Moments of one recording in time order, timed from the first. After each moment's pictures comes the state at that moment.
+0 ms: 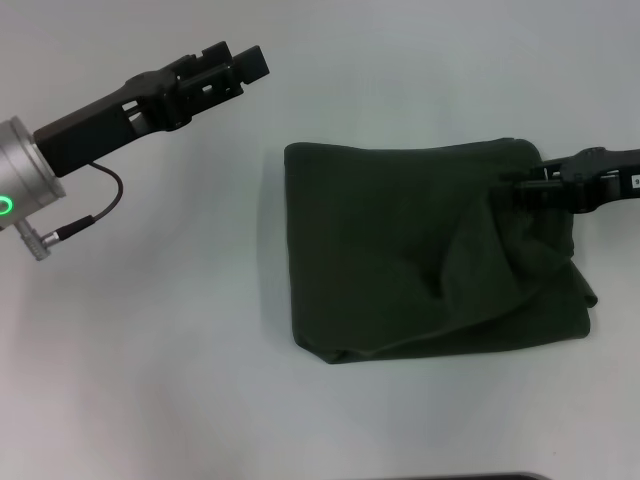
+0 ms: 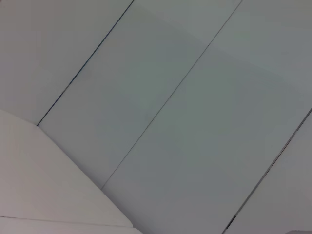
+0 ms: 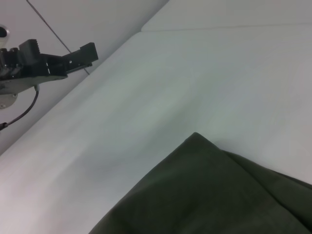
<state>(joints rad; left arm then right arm) -0.50 -2.16 0.62 0.56 1.71 1.58 -1.61 0.54 1.96 -0.67 -0.66 -2.18 -1.62 1.78</state>
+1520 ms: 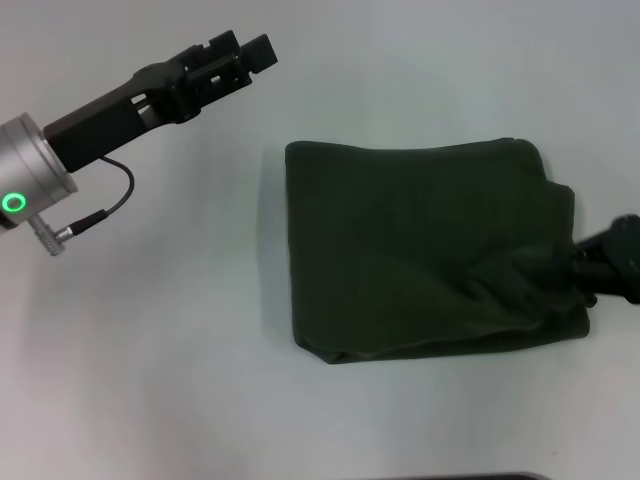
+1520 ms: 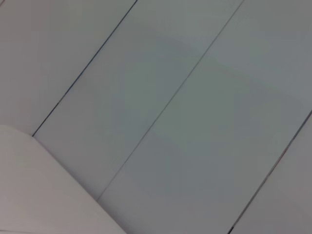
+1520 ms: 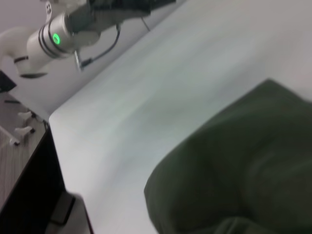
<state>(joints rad) -0.51 -2.17 0.61 0.51 1.68 1.57 -1.57 0.44 1.94 -0.72 -0.76 -2.20 -1.85 1.70</state>
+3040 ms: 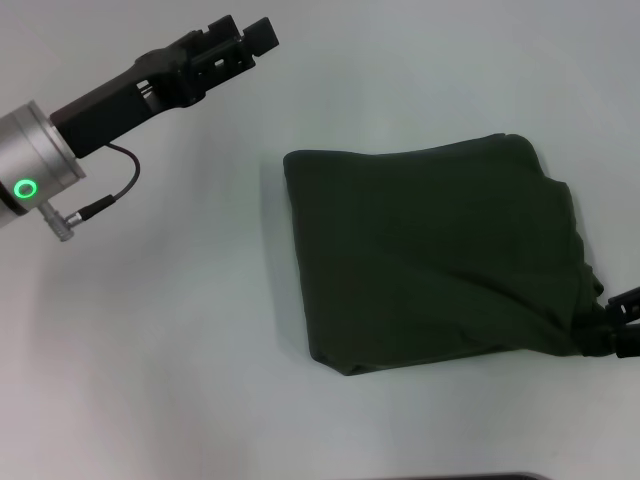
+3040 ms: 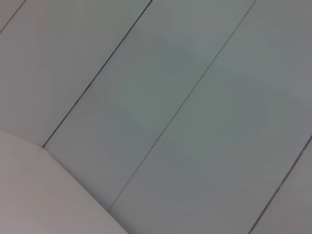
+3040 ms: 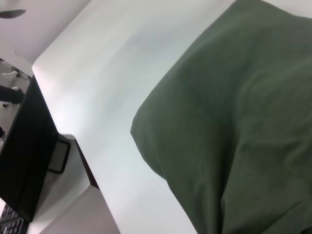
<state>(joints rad) -0.54 -2.16 0.61 0.47 1.64 1.52 -1.52 0.43 1.95 -0.62 -0.80 -2.44 -1.92 1.69</state>
